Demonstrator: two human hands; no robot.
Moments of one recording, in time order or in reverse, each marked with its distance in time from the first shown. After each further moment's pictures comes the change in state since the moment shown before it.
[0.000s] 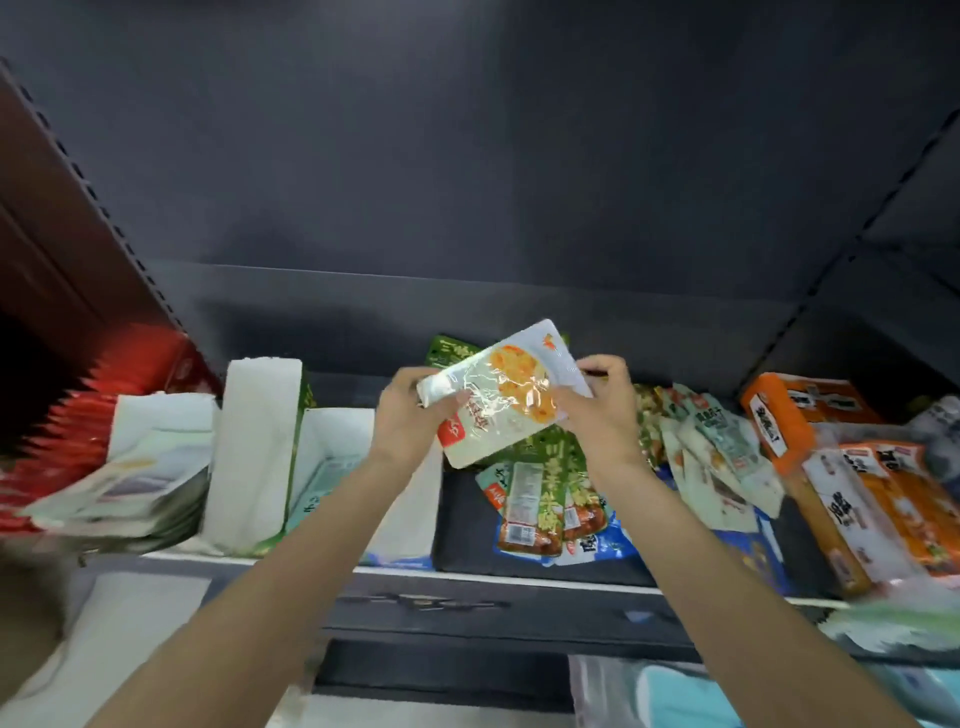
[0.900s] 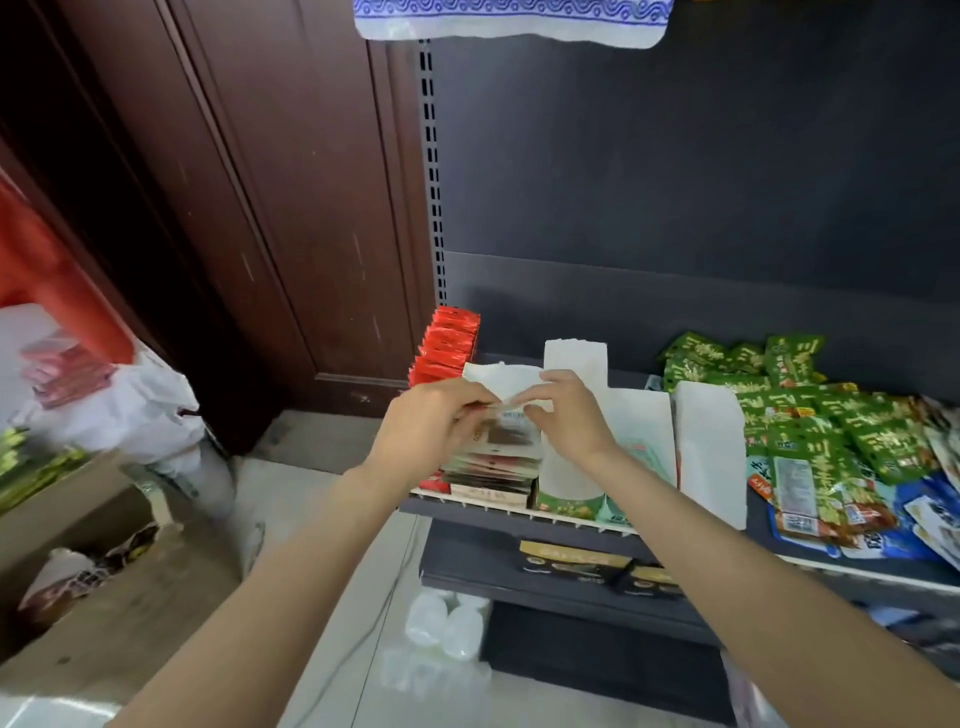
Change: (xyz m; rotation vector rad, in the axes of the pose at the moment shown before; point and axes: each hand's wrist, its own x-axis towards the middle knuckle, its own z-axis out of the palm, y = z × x) left_hand -0.013 -0.053 -0.355 0.793 -0.057 0.683; right_hand -0.123 0.014 0.332 -0.707 -0.433 -0.339
